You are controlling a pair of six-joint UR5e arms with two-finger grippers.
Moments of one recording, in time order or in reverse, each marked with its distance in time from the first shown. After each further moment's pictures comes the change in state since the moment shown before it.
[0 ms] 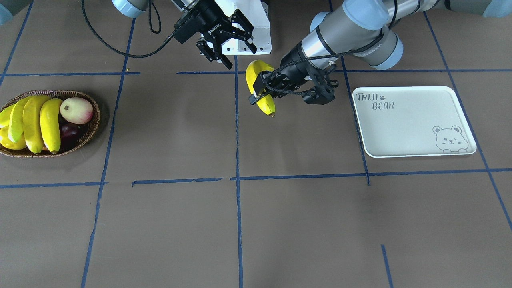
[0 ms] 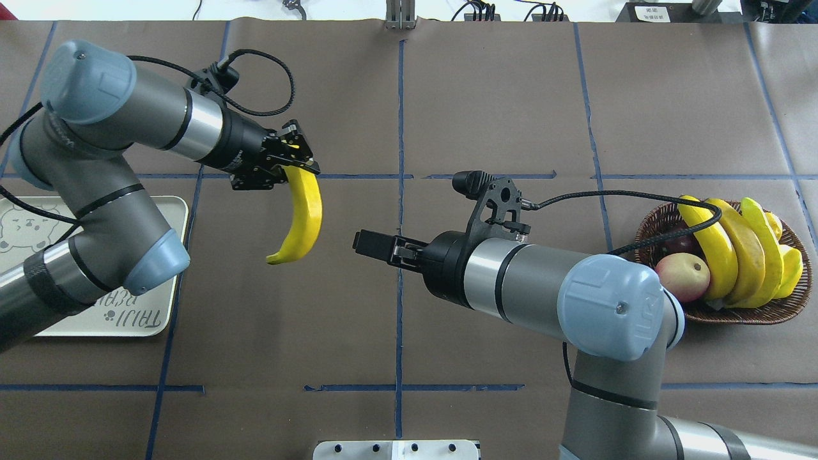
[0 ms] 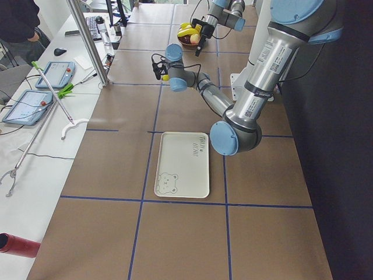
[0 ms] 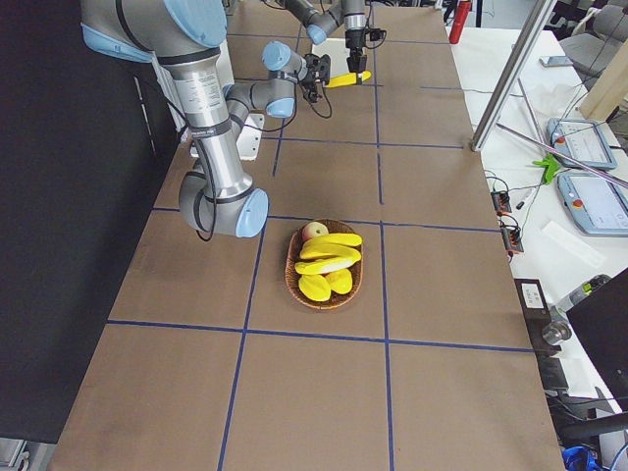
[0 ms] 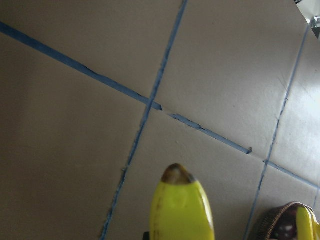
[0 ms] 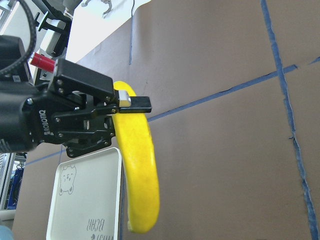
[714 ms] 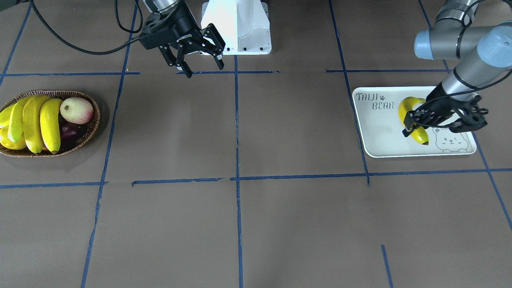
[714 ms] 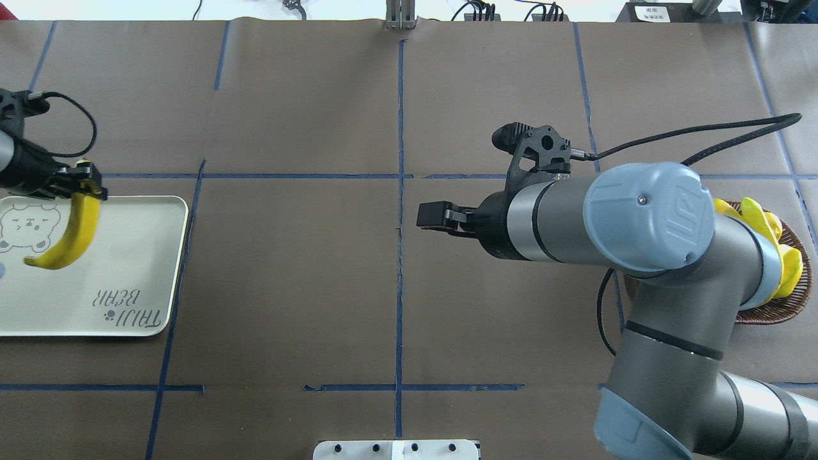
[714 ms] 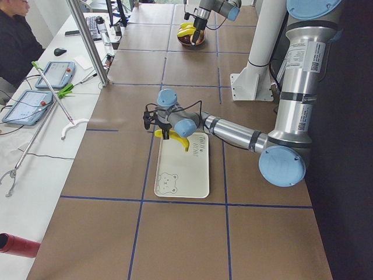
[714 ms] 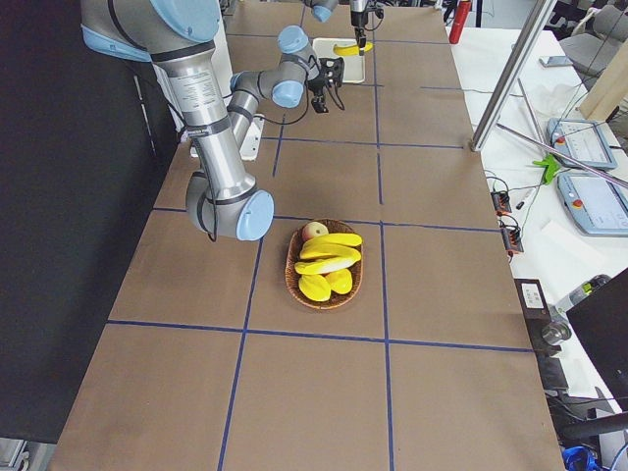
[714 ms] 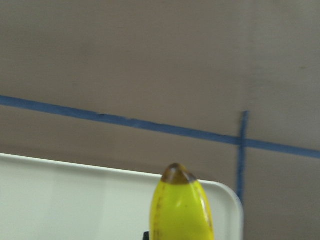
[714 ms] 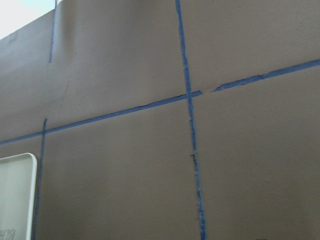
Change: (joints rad) left arm -0.209 0.441 -0.007 0.114 0.004 0.735; right arm 0.155 -0.006 0.102 -0.447 0.213 -0.134
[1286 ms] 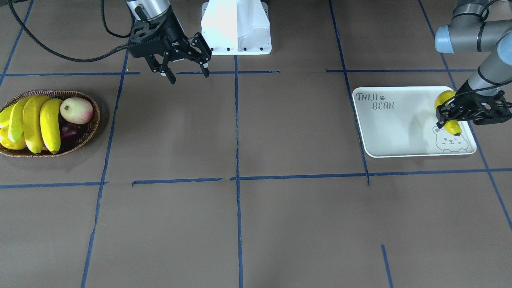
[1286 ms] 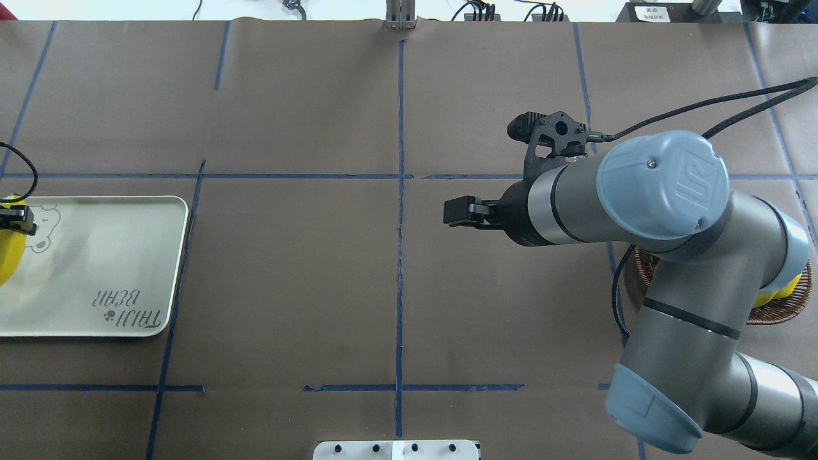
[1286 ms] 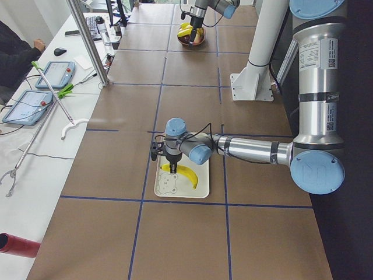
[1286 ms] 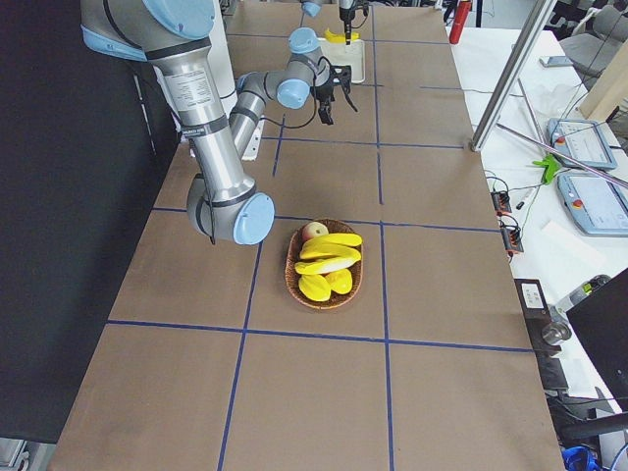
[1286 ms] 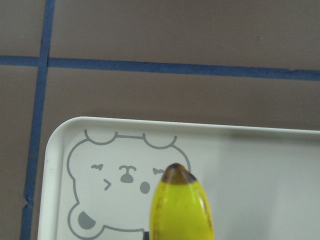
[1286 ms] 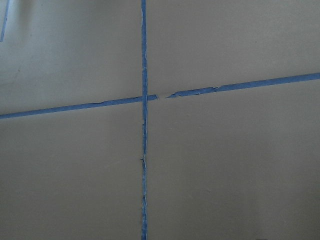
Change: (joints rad) left arm -0.012 0.103 0.050 -0.005 0.075 0.135; right arm 0.043 -0.017 0.000 -0.064 0.050 -0.087
